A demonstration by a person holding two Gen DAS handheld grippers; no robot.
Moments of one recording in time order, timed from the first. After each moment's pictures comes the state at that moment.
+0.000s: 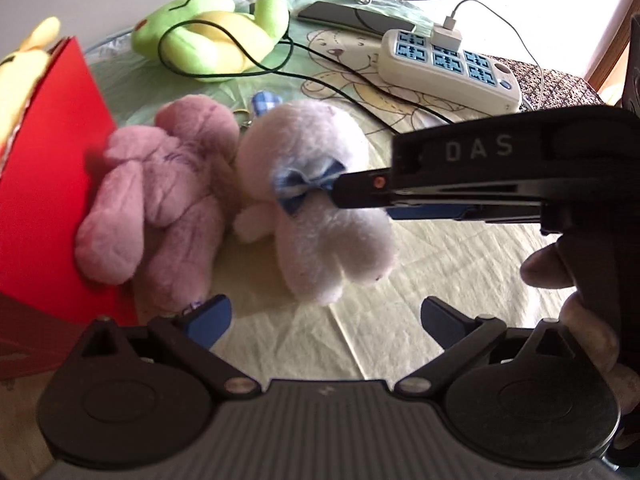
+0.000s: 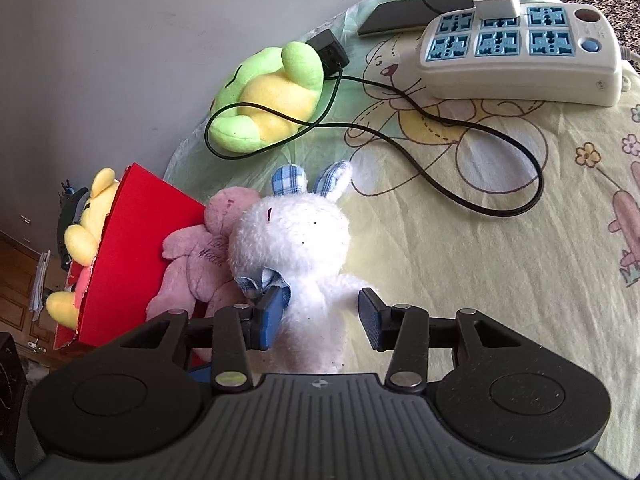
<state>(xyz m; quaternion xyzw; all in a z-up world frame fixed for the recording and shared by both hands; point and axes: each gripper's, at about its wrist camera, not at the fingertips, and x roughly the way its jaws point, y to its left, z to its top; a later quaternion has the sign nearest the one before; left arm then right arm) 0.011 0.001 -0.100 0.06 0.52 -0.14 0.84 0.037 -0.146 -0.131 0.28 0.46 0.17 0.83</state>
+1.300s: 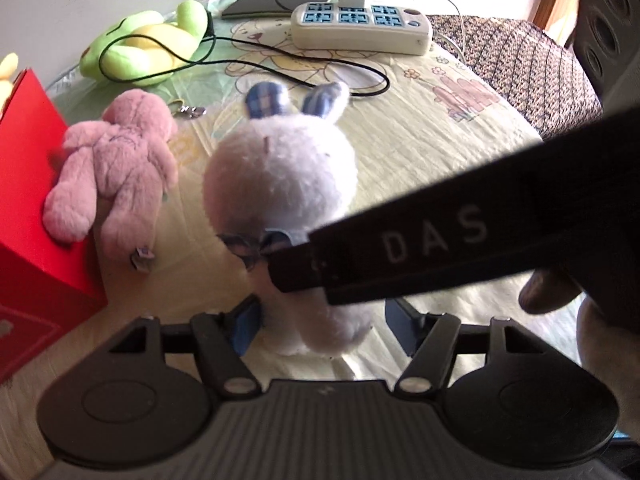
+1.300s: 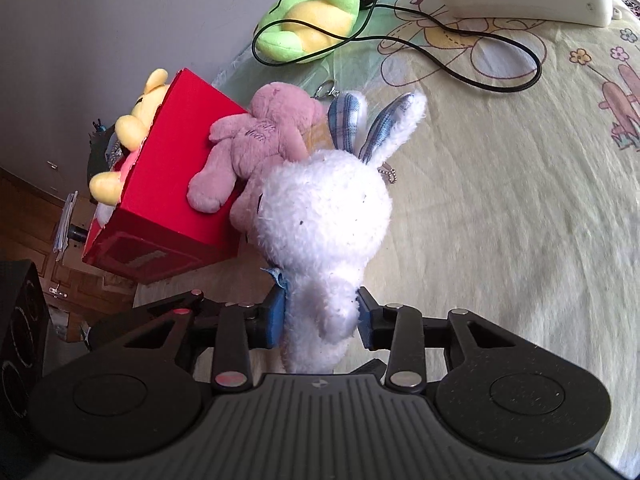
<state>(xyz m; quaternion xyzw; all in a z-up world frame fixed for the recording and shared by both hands) -0.070 -0.023 -0.110 0.11 0.50 -0.21 0.83 -0.040 -0.140 -0.132 0.26 0.50 0.22 0.80</state>
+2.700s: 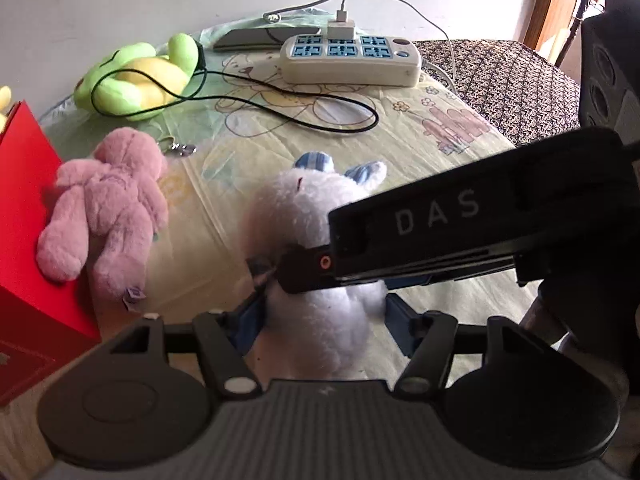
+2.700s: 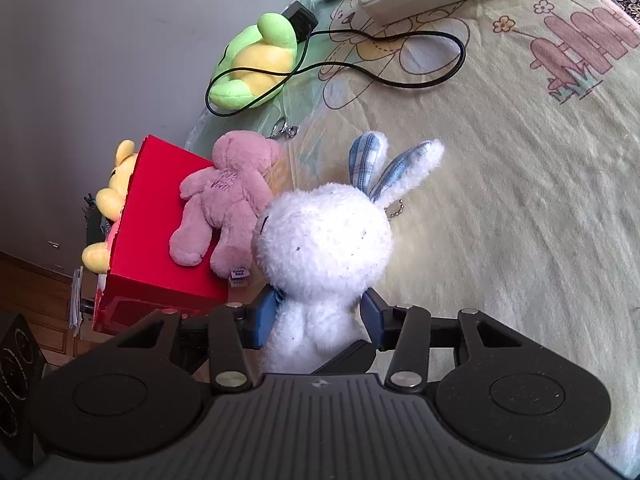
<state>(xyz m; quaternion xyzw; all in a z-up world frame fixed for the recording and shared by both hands) -0.057 -0.033 -0.109 0.13 0.47 -0.22 0.85 -0.040 -0.163 -0.149 0.36 0.48 0.17 0.78</state>
